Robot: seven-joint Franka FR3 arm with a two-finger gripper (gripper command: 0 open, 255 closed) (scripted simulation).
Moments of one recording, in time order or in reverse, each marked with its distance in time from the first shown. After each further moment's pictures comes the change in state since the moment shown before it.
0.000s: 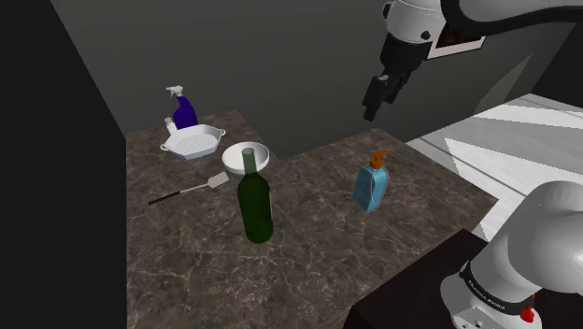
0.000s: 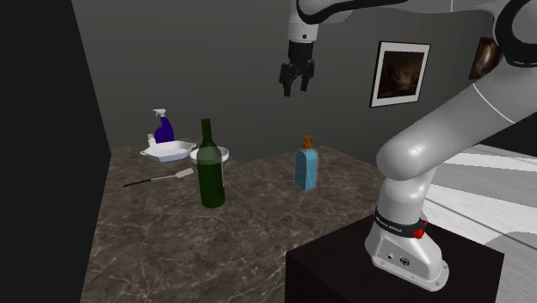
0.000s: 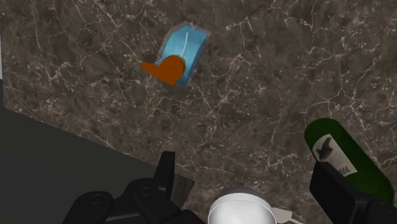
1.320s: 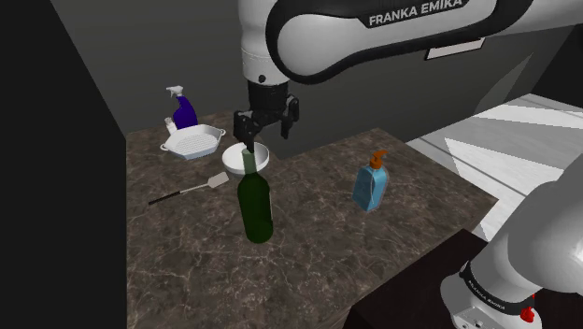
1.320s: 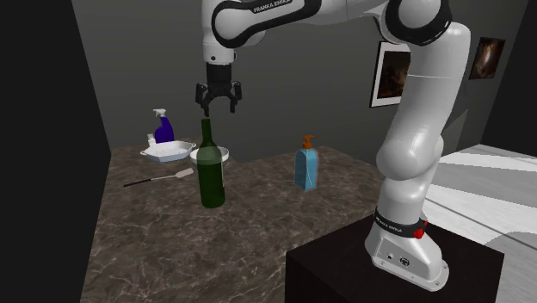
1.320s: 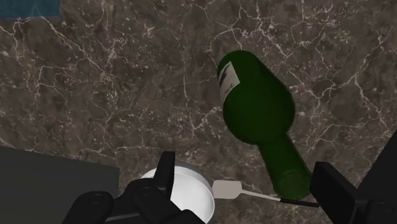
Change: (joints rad) arm 0.003 0.674 0.353 0.461 -0.068 0.148 0.582
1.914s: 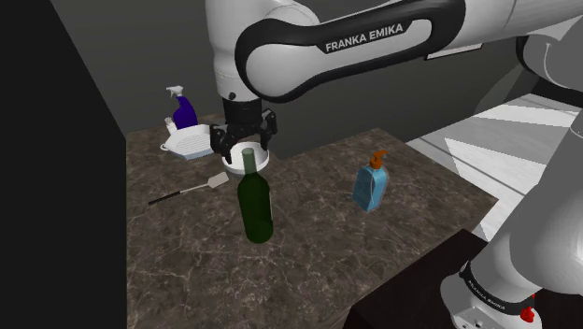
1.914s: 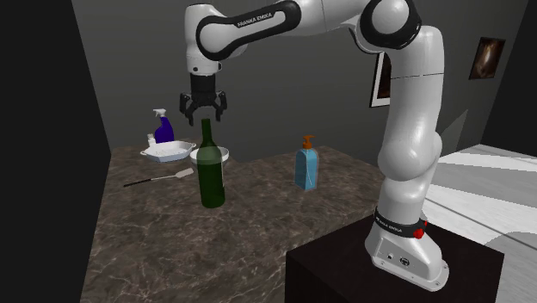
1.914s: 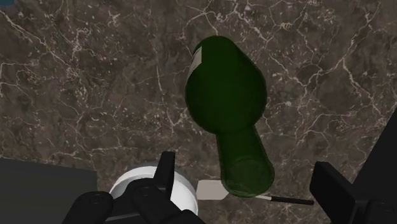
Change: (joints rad) arm 0.043 0.187 0.029 0.126 -0.092 0.026 0.131
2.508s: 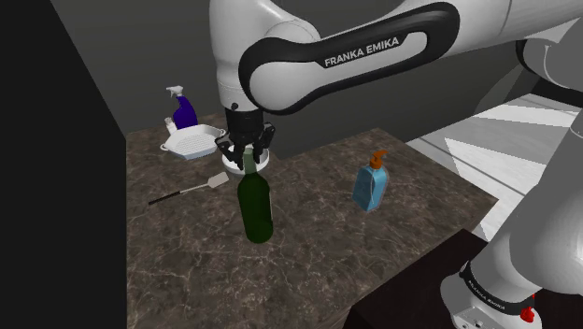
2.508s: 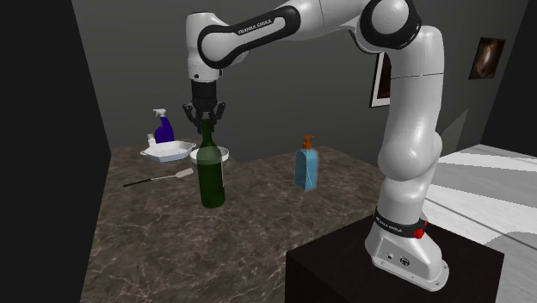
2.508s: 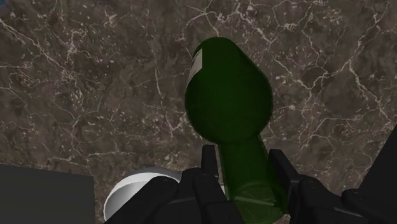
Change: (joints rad) arm -0.003 0.000 -0.002 -0.049 -0.003 0.050 0.005
